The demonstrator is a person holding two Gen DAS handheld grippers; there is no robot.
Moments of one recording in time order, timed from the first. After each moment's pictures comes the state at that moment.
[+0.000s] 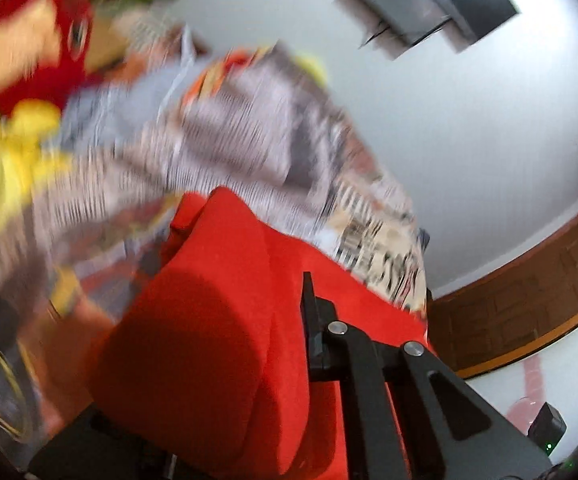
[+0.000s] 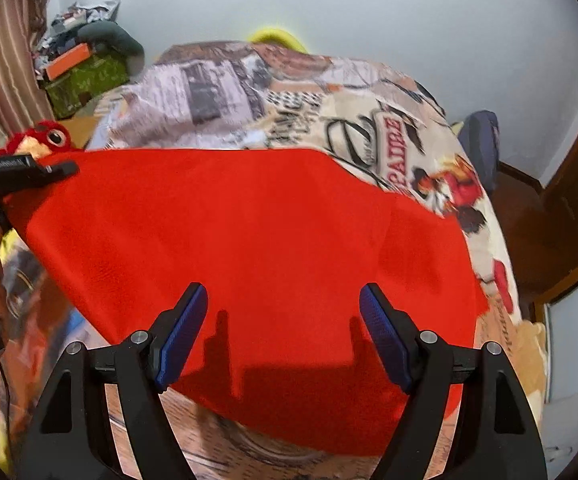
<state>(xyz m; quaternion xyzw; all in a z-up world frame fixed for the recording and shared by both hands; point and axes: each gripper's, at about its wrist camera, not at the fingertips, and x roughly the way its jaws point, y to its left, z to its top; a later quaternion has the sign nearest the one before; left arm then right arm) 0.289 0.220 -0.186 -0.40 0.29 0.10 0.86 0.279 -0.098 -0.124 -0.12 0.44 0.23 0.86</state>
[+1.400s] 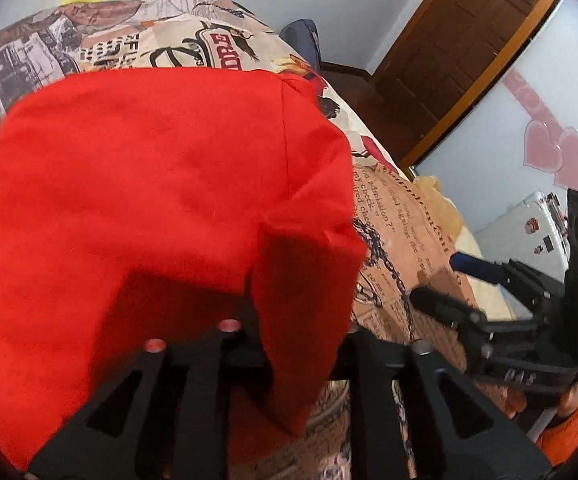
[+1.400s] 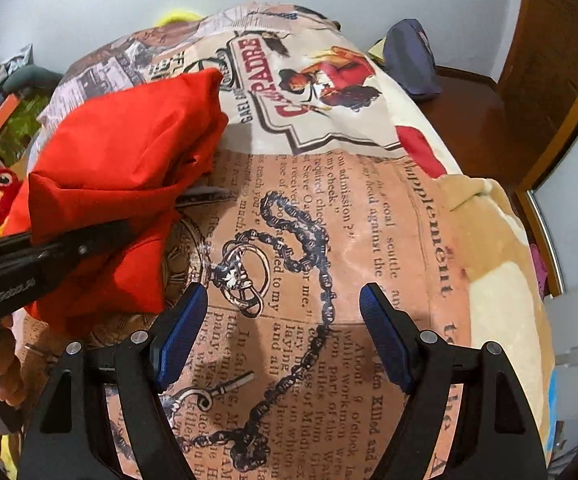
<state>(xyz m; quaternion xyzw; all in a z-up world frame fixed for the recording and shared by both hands) 0.346 -0.059 -0.225 -0.09 0.51 -0.18 0.84 0.272 -0.258 -0.155 -0.02 0.52 0.12 0.84</state>
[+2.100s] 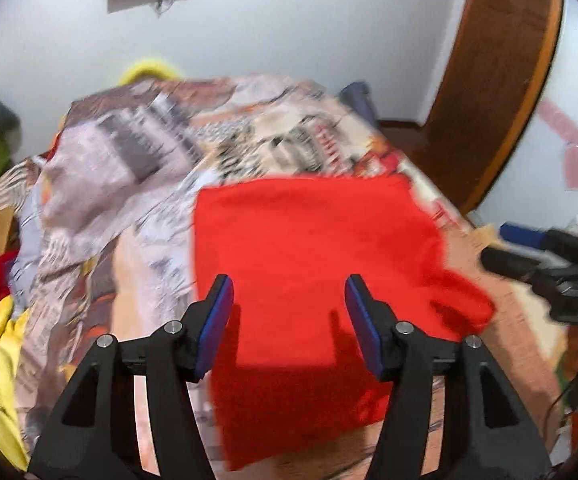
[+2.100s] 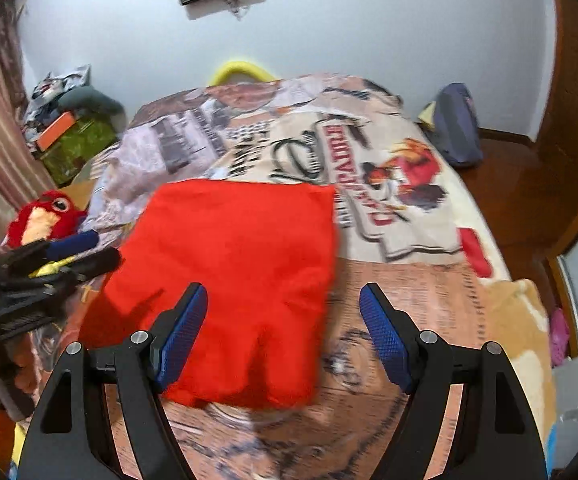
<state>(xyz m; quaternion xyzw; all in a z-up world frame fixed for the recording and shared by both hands) 0.318 0.043 -0.162 -0.03 0.43 -0.06 0.90 0.282 -0.184 -0.092 -0.02 0.44 0.22 0.87</state>
